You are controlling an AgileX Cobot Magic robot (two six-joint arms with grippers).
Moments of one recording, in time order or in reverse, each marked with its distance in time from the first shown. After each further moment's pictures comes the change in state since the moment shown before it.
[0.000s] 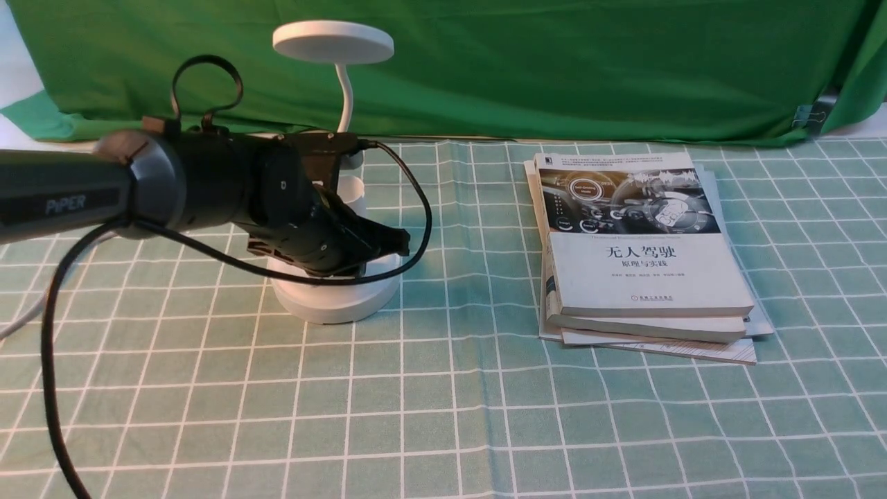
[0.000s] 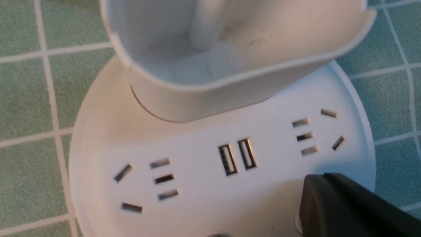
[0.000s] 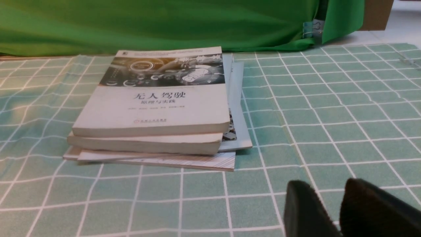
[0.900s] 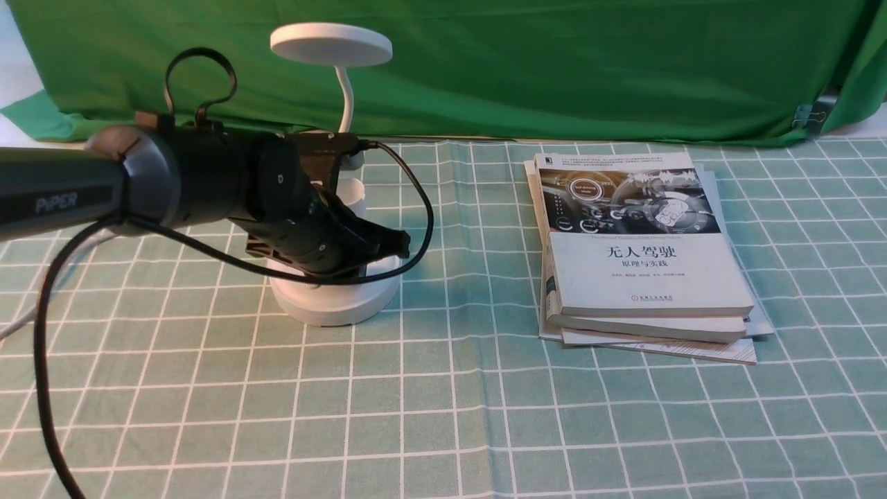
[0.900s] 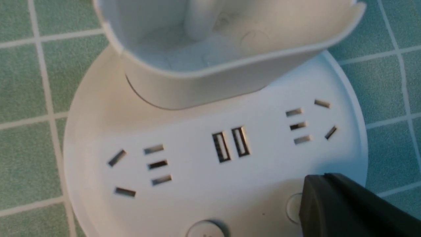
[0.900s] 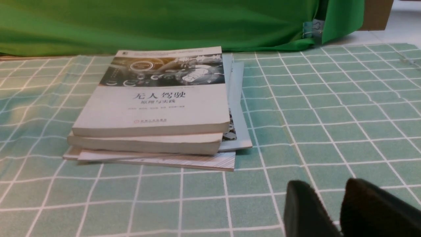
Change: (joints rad) right arm 0.000 0.000 0.000 0.000 0.001 -0.001; left arm -0.001 -0.015 0.002 -0.027 0.041 0.031
